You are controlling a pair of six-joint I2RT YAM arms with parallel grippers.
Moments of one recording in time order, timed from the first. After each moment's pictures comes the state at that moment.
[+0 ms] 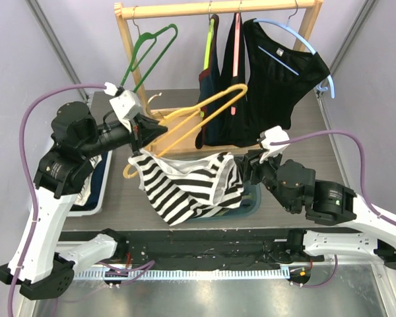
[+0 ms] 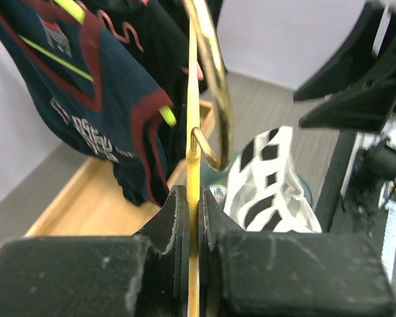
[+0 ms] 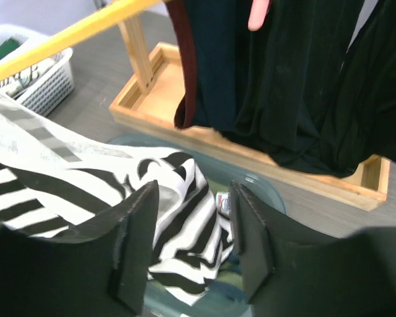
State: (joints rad) left arm -0.43 1.03 1.57 -0.62 0.62 0.12; right arm 1.25 0.84 1.15 -0.51 0.78 0.20
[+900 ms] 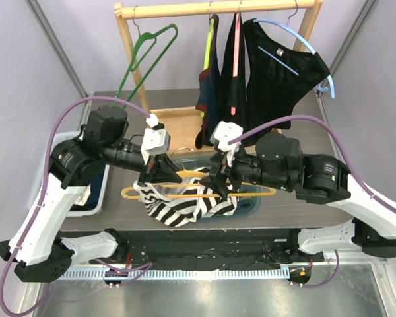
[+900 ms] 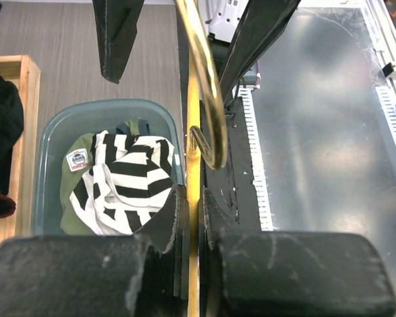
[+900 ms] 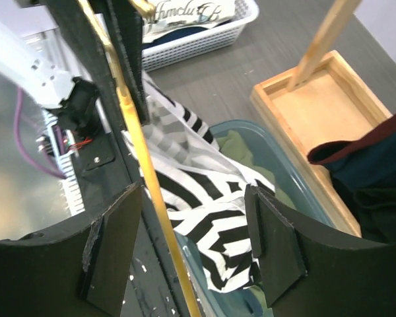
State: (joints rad) left arm -0.65 1.14 1.69 -1.12 0.93 0.40; right arm 1.25 1.16 1.67 -0.83 0.14 -0.01
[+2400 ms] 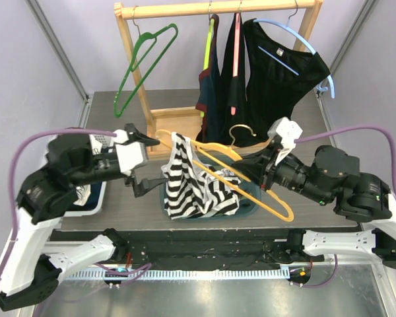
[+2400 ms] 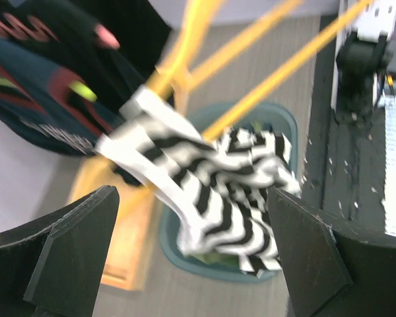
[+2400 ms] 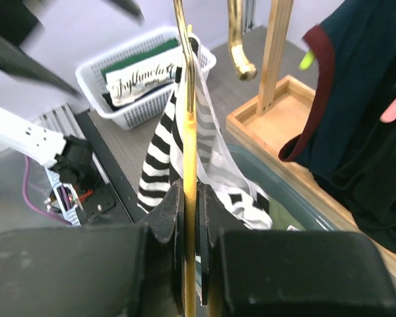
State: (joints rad) left arm -0.67 0.93 1.63 -0.93 0.53 0.47; right arm 1.25 0.87 1.45 -0.68 0.28 0.11
